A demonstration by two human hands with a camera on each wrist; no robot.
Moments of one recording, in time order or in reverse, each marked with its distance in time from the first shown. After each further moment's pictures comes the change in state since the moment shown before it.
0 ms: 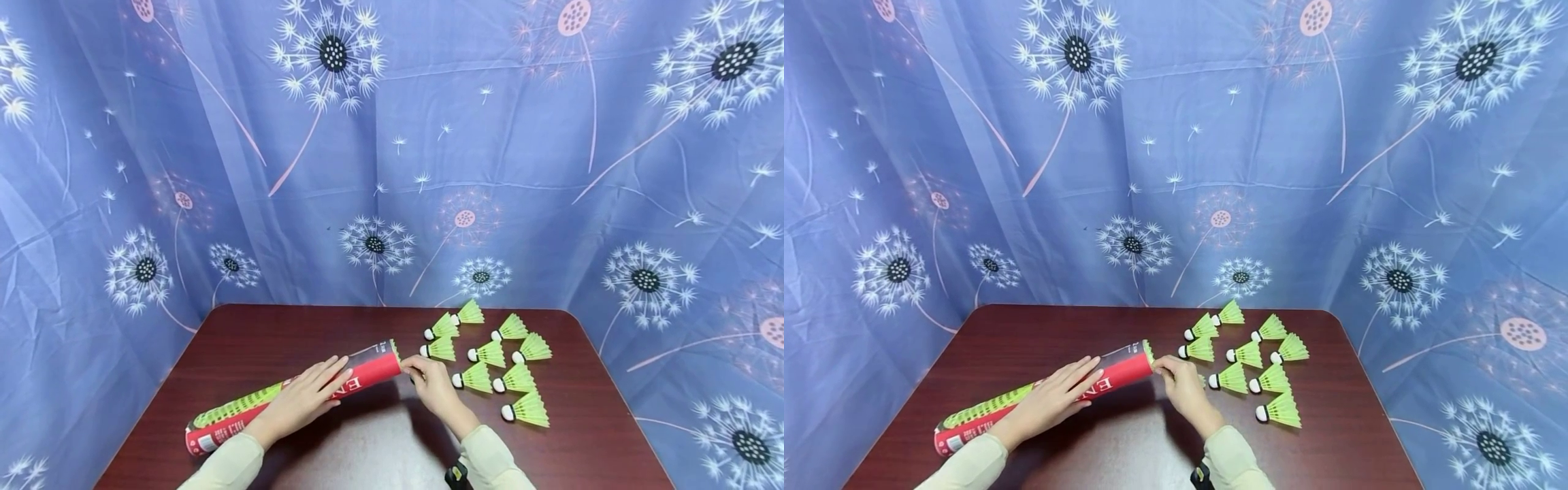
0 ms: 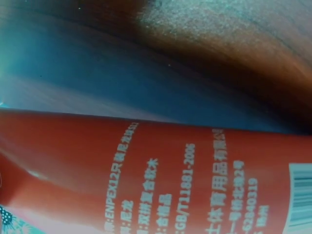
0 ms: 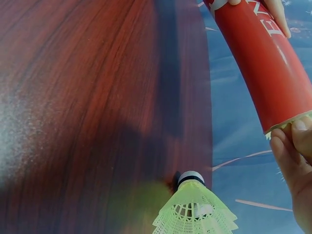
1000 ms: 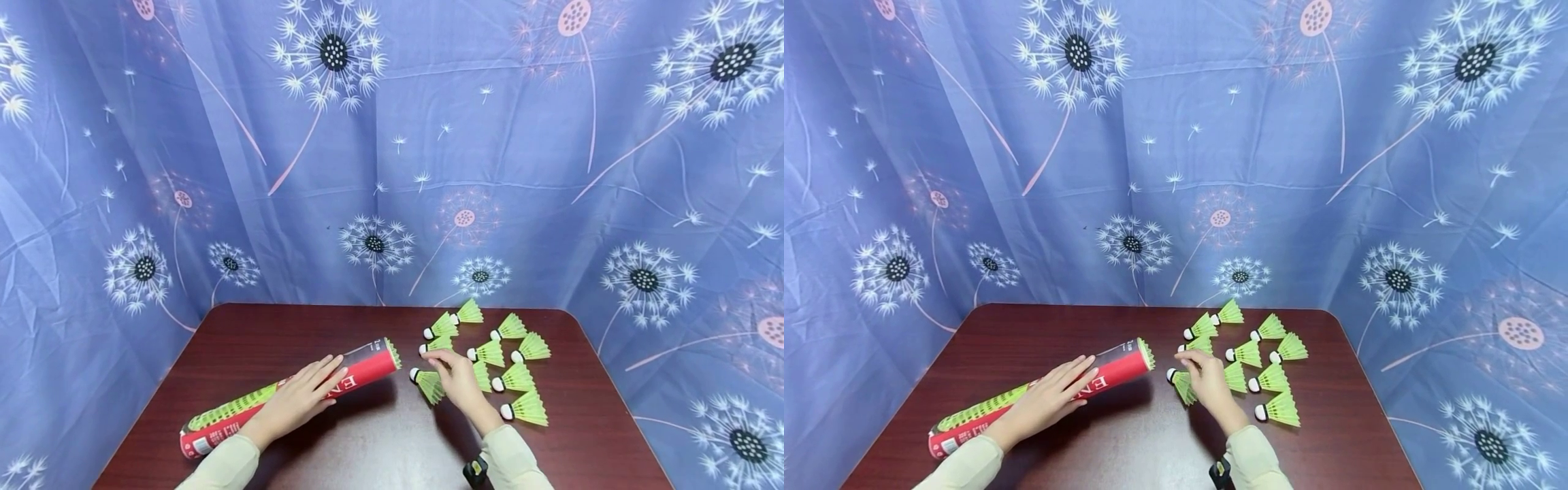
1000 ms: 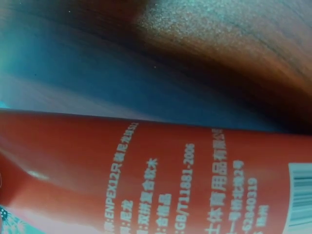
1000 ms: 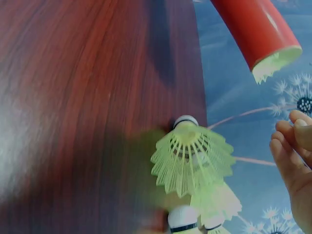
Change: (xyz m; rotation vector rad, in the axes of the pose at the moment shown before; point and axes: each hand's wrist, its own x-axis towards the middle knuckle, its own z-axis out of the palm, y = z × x) left_hand -0.006 -0.001 -0.002 0.001 0.018 -0.026; right_hand -0.009 0.021 -0.033 -0.004 0.046 0.119
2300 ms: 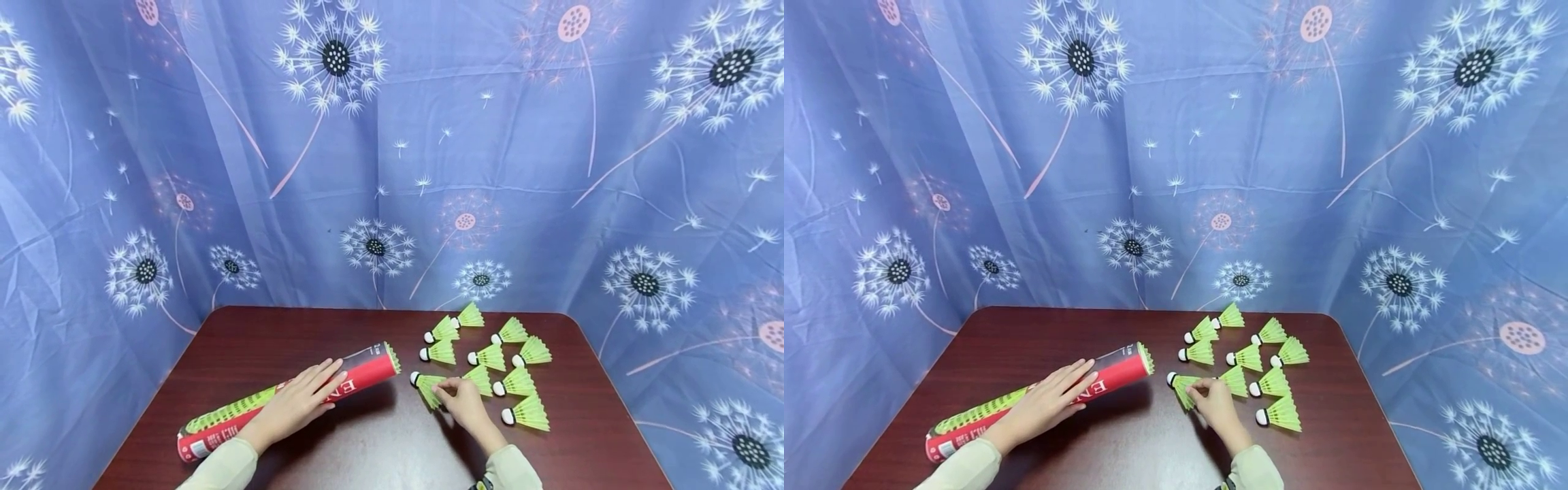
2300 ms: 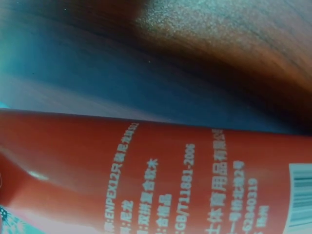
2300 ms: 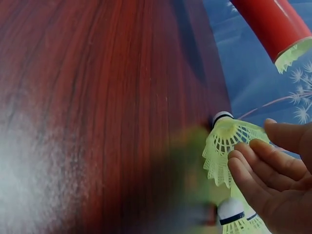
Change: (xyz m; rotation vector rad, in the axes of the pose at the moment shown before) left_hand -0.002 -0.002 -0.003 0.000 -0.030 -0.002; right_hand -0.035 0.010 0.002 -0.073 -0.123 0.413
